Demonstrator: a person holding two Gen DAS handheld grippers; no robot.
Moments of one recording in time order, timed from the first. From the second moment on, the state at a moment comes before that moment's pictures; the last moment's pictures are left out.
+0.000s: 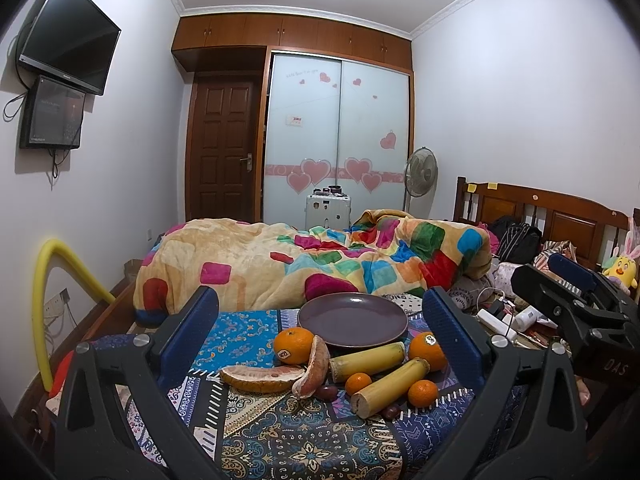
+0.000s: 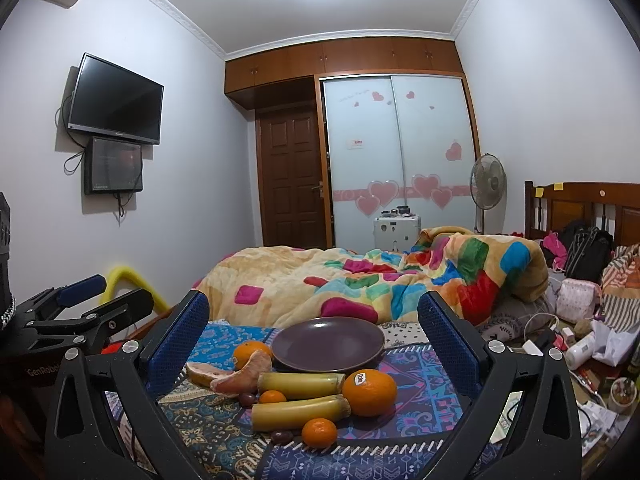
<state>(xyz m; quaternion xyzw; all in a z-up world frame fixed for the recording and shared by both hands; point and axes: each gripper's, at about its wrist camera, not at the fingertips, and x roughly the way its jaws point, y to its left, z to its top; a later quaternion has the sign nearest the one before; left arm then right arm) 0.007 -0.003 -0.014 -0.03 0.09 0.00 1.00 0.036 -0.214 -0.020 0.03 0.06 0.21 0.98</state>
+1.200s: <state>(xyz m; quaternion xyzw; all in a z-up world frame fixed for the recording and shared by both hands) 0.070 0.006 -0.048 -0.03 0.18 0.00 0.98 0.089 -0.211 -0.057 -0.01 0.13 0.17 0.98</state>
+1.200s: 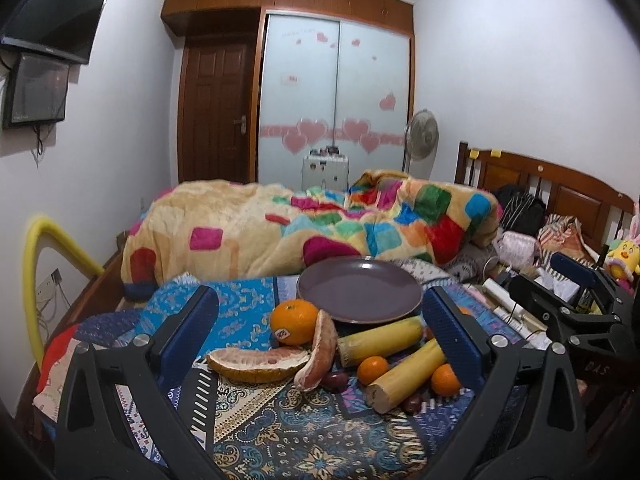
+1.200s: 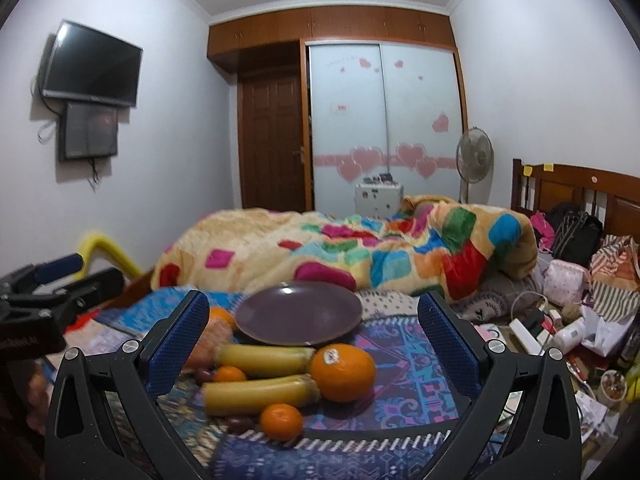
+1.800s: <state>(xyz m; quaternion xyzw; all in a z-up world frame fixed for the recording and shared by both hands) 0.163 0.036 -0.097 -0.02 0.33 -0.02 0.94 0.161 -0.215 -0.106 -0.06 0.28 0.17 0.94</state>
